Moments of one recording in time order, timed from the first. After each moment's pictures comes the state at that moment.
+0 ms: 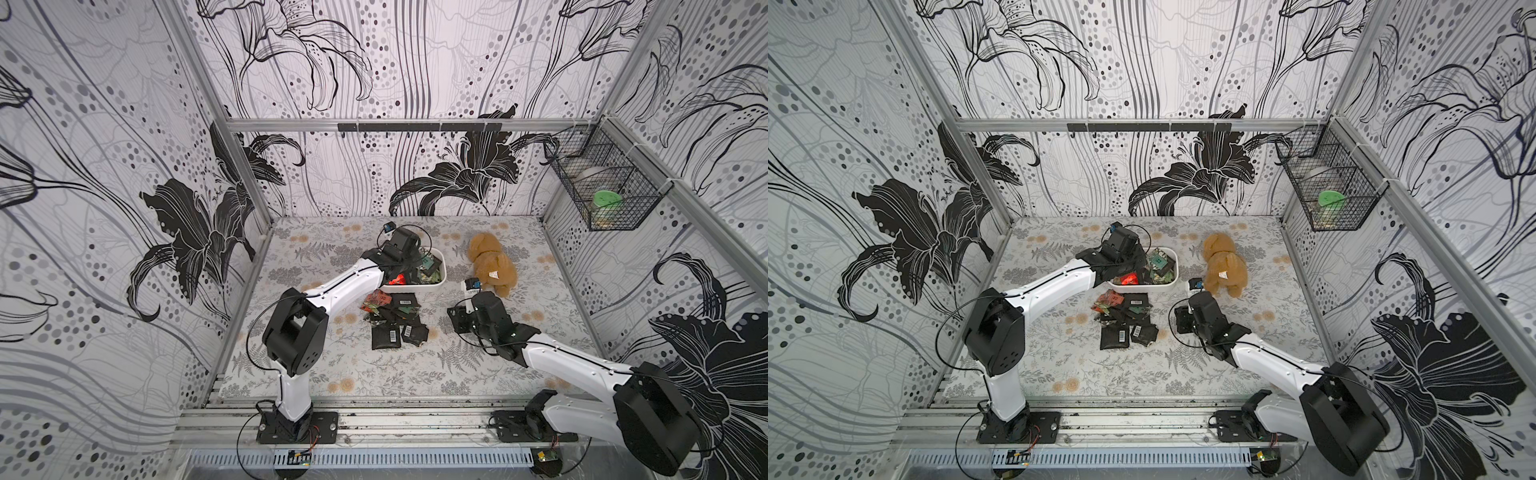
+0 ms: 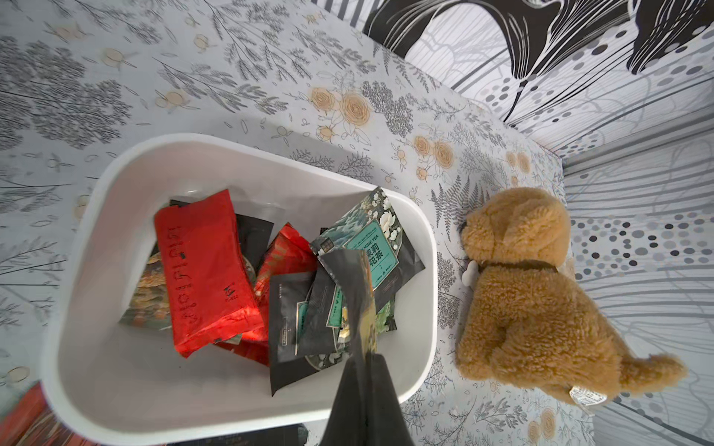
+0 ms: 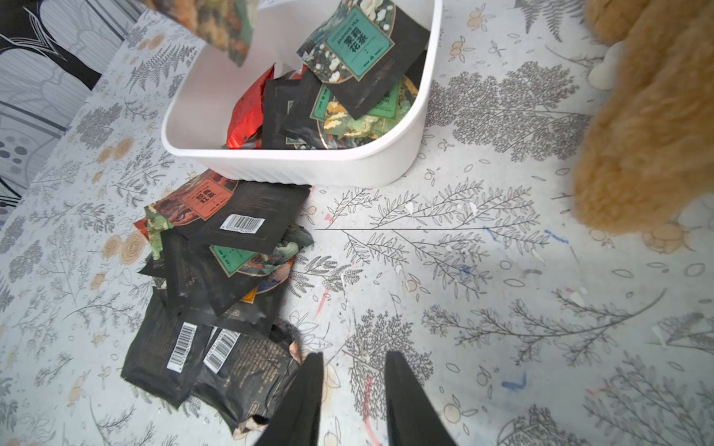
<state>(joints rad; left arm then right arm) -0.60 1.89 1.52 -0.38 -0.14 -0.89 0.63 1.19 0.51 0.03 0.05 0.46</state>
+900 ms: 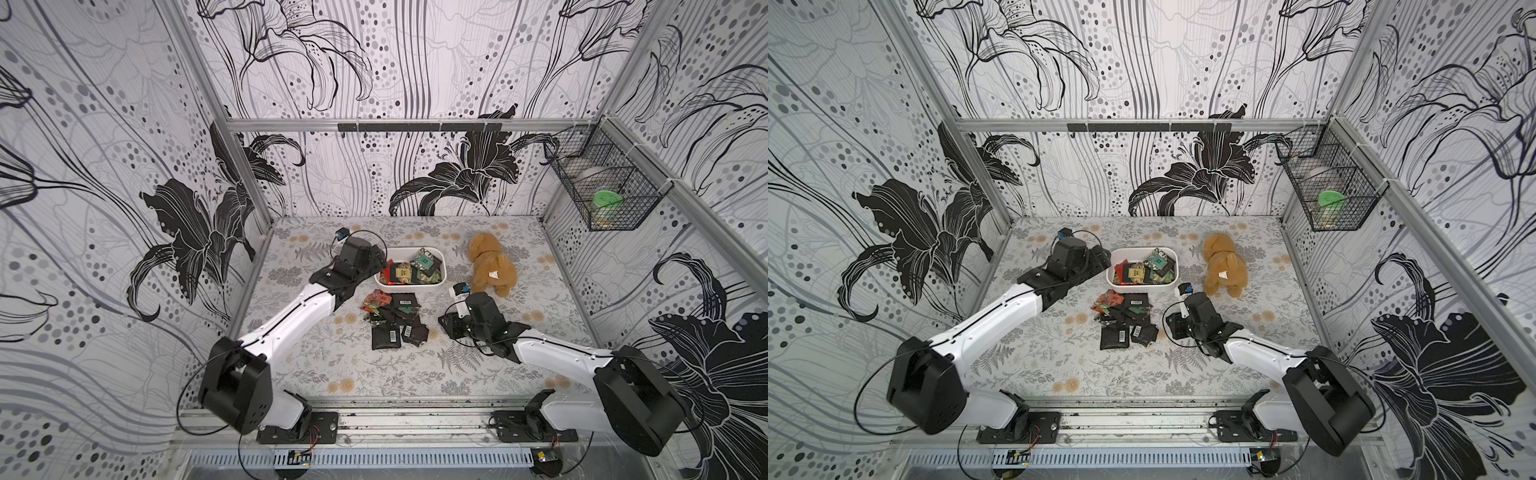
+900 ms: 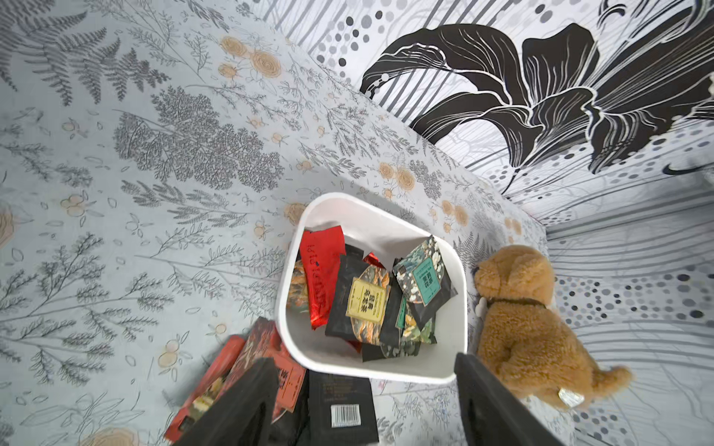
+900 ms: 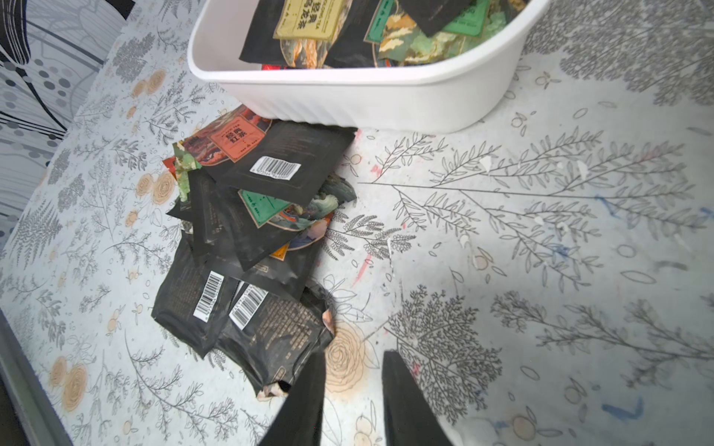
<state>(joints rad) -0.47 1.38 1.03 -0.27 -0.15 -0.89 0.63 1.31 0.51 0.08 -0.12 0.42</state>
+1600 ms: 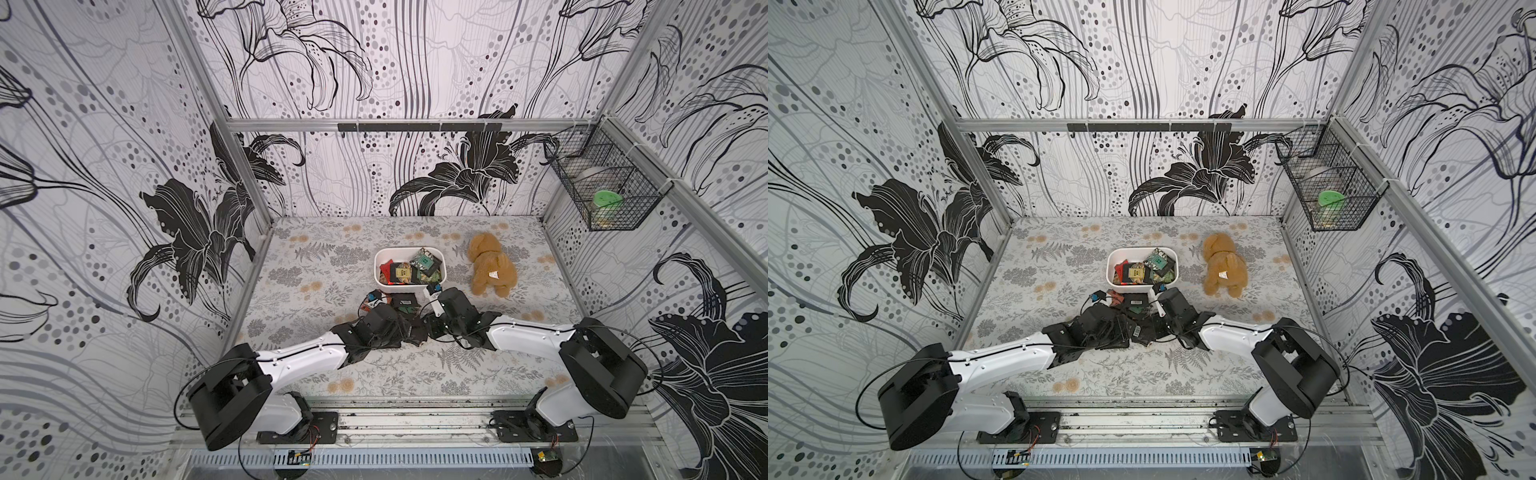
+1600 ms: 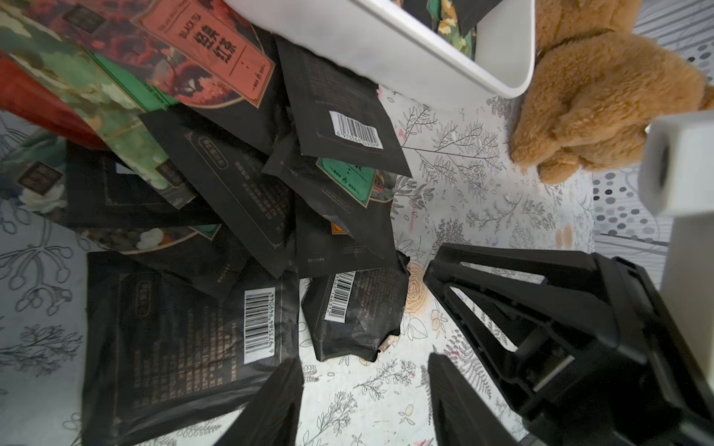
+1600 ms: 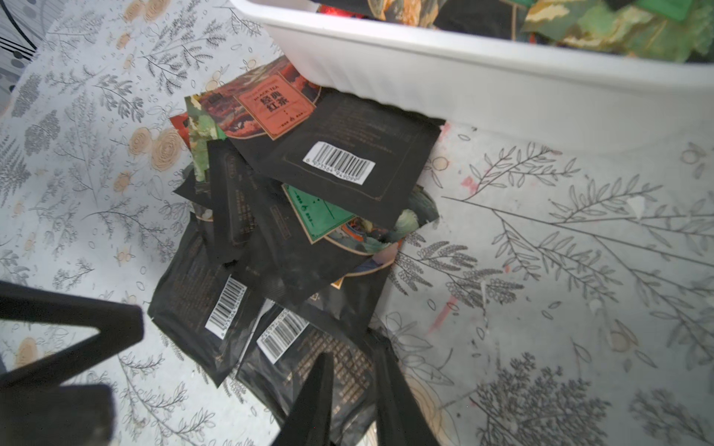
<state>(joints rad) -0.85 1.37 0.64 -0.07 -0.11 -1.08 0.76 1.54 0.71 0.03 -0.07 0.37</state>
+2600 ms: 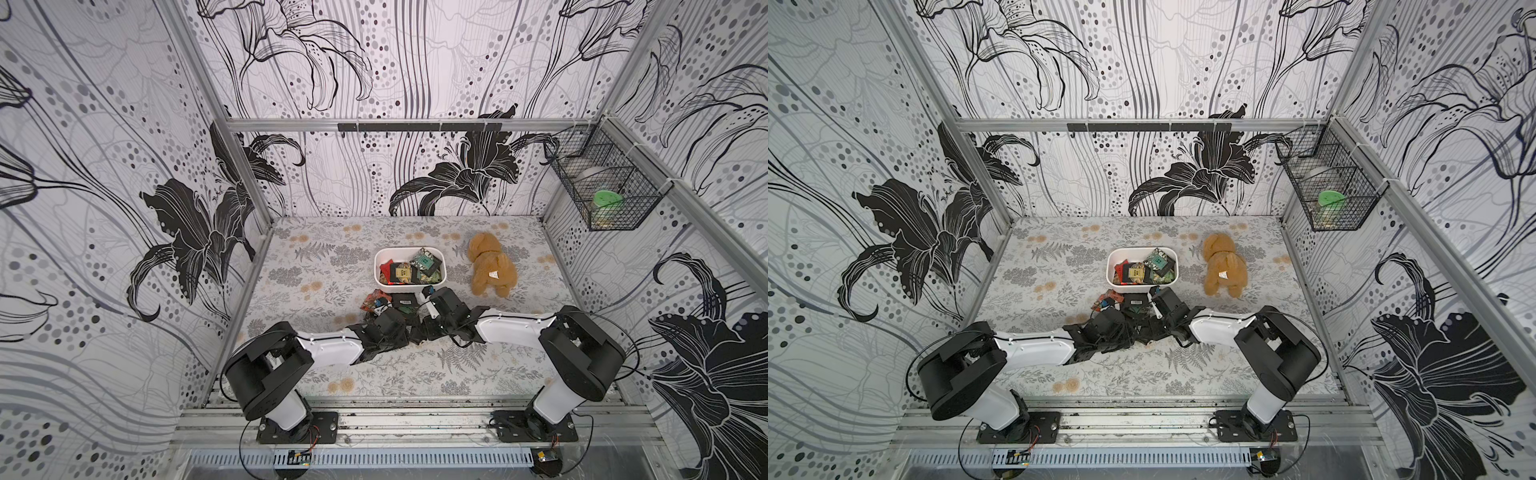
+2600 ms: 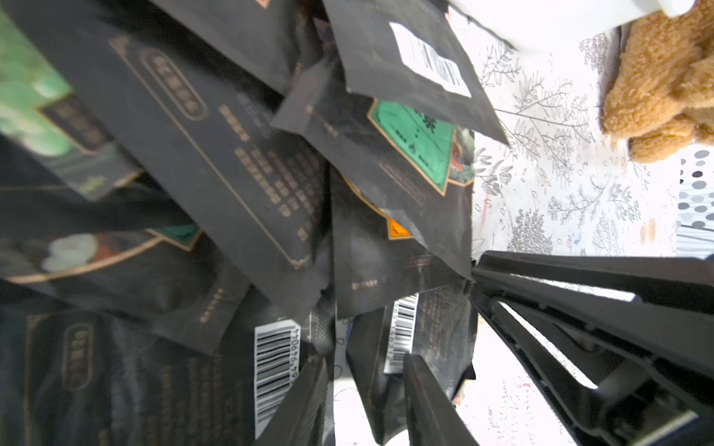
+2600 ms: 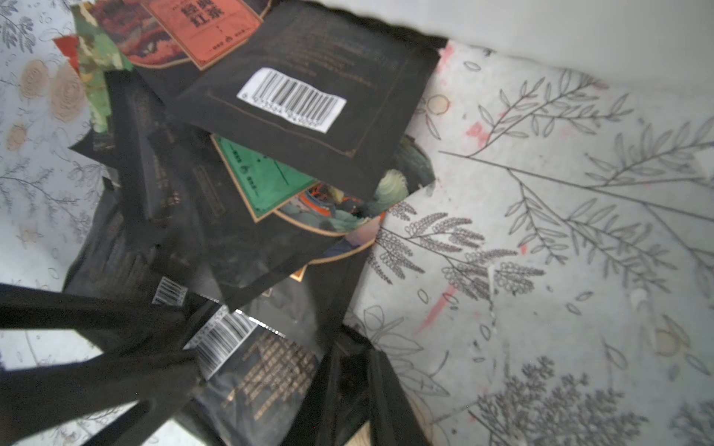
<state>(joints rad) -0.86 1.57 0.64 0.05 -0.07 -1.07 0.76 1.65 0.78 -0.08 -0.06 0.35</state>
